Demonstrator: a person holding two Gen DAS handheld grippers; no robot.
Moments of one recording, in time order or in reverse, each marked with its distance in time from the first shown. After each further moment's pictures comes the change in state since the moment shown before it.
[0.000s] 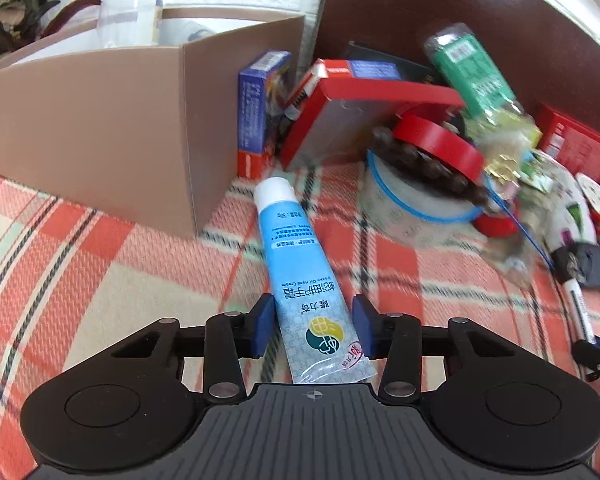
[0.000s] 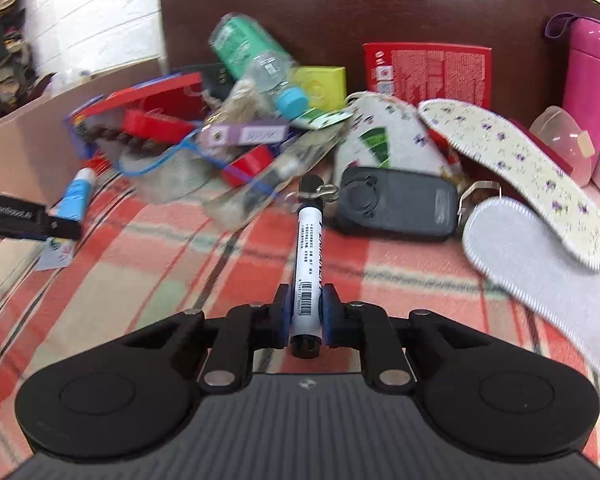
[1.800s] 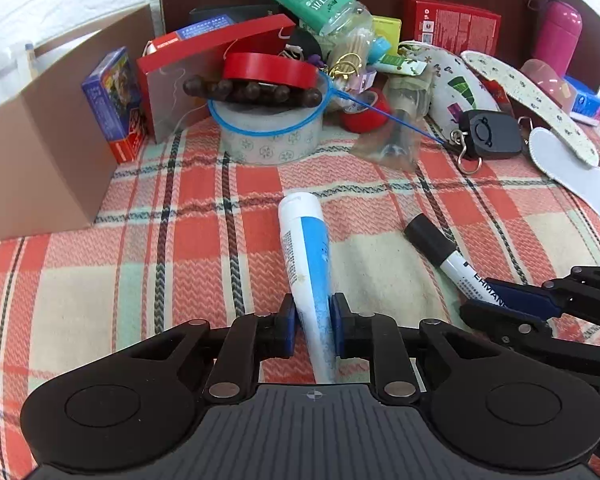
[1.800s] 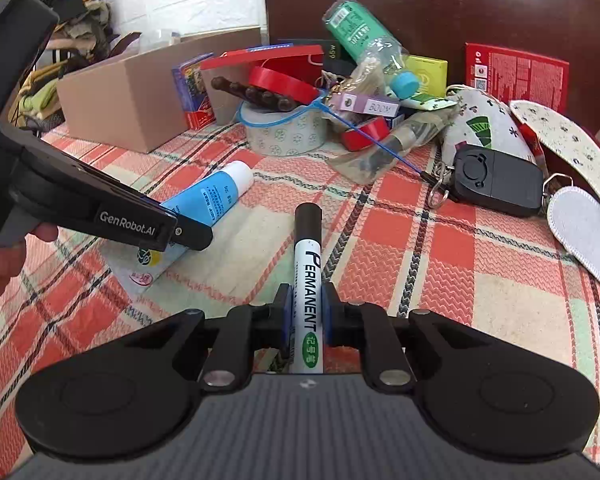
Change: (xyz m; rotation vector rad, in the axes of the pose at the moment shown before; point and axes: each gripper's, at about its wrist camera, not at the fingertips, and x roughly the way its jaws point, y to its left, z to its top) left arm -0.013 -0.066 -0.026 0.314 0.139 -0.100; right arm -0.018 0.052 -0.016 -0.120 0.053 0.135
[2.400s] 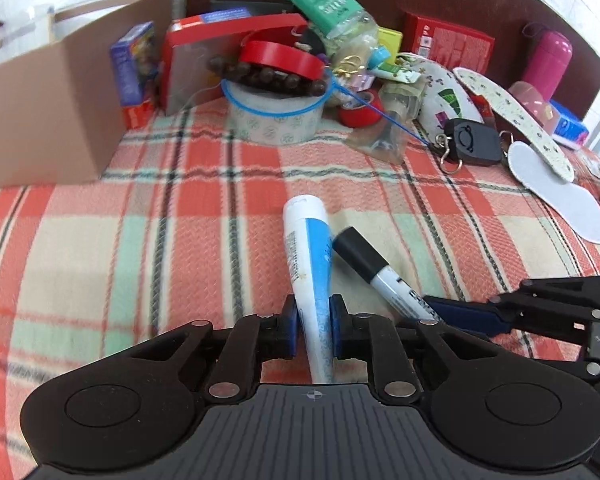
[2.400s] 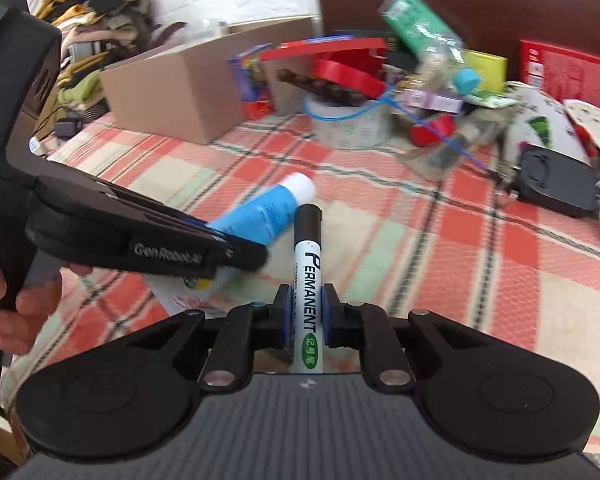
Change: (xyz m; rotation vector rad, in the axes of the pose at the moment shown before) left arm -0.024 0.013 -0.030 -0.109 -0.024 -0.066; right arm -0.004 0.036 0.008 -0.024 0.047 0.128
